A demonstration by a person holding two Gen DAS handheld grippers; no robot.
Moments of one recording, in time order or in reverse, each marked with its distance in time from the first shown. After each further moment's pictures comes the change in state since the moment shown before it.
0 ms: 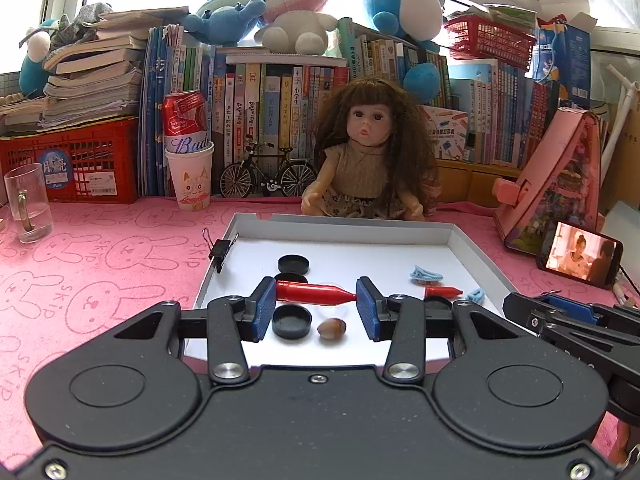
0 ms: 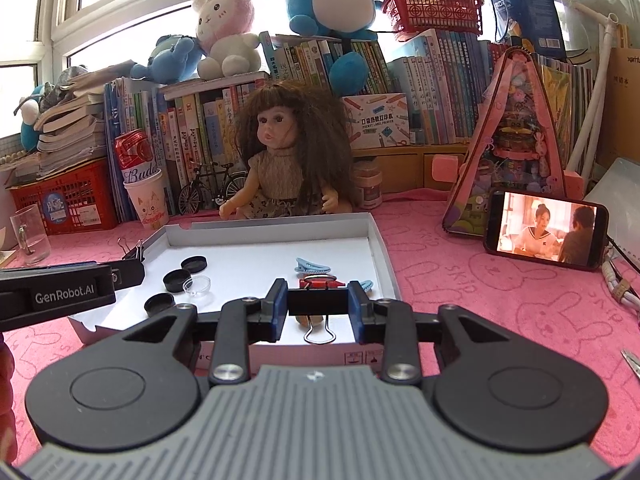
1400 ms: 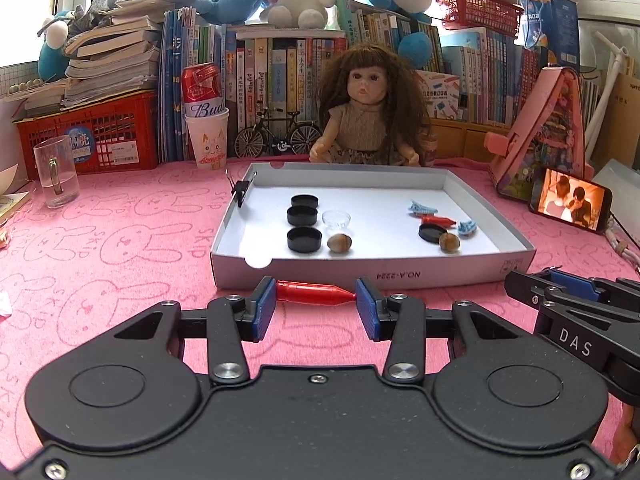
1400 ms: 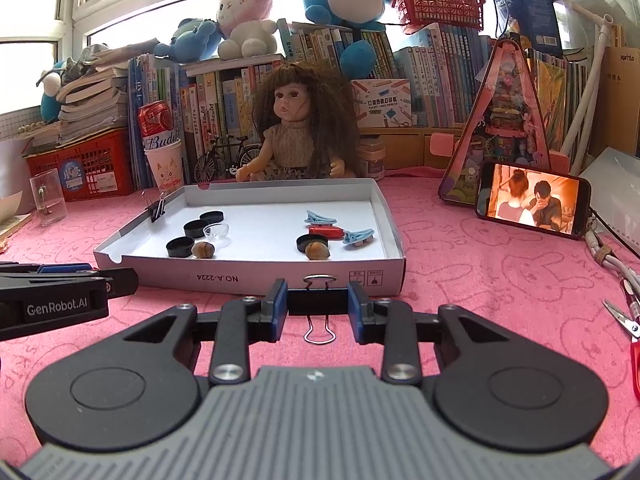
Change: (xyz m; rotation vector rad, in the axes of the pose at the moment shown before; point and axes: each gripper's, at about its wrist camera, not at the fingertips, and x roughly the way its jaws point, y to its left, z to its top) left arm -0.055 -0.001 -0.050 0.039 0.055 0.031; right arm -0.044 0.006 -0.041 -0.037 0.017 0.011
